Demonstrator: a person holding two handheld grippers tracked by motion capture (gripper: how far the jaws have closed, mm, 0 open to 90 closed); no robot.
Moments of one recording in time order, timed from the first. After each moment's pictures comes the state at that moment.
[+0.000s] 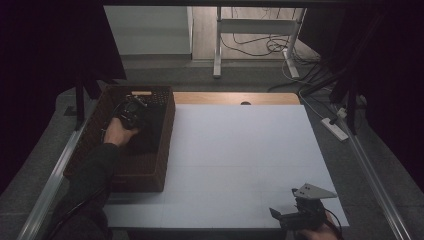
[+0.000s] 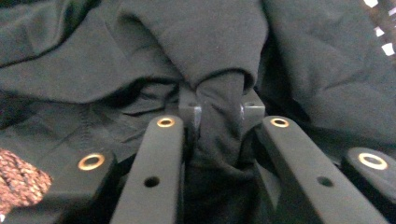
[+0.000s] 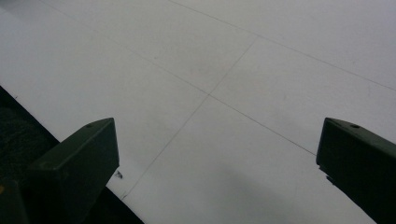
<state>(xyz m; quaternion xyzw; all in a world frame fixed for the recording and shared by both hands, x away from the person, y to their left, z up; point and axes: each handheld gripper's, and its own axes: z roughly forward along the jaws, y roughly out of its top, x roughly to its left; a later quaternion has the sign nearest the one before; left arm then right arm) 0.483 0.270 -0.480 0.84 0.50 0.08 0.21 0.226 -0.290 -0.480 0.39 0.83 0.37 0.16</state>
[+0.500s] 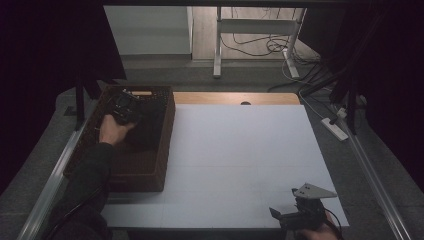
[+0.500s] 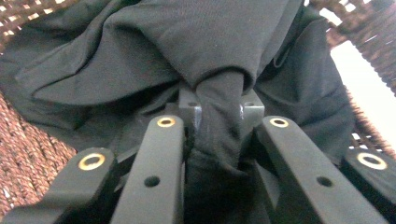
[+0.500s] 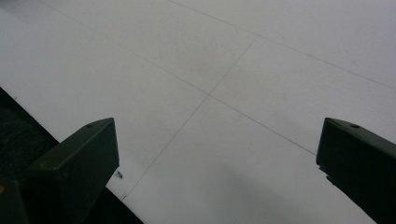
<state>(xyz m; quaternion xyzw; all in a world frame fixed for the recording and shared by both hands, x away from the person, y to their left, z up) 0.470 0.282 -0.450 0.81 0.50 0.11 0.28 0.227 -0.290 -0.480 0.39 0.83 0.37 0.16</state>
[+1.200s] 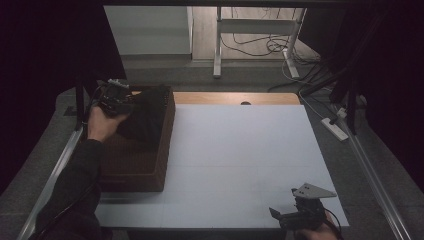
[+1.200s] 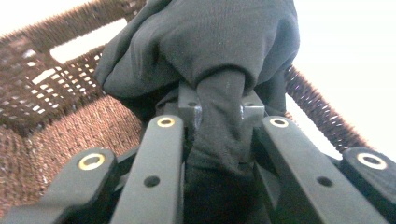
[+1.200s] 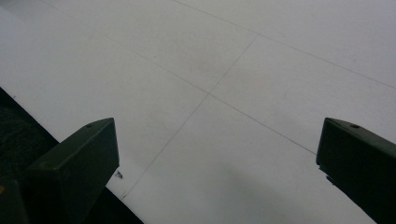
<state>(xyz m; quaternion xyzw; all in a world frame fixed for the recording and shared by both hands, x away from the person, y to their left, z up) 0.446 0.291 -0.392 0.80 0.48 0.15 0.32 0.227 -0.289 -0.481 0.39 0.83 0.37 0.16</state>
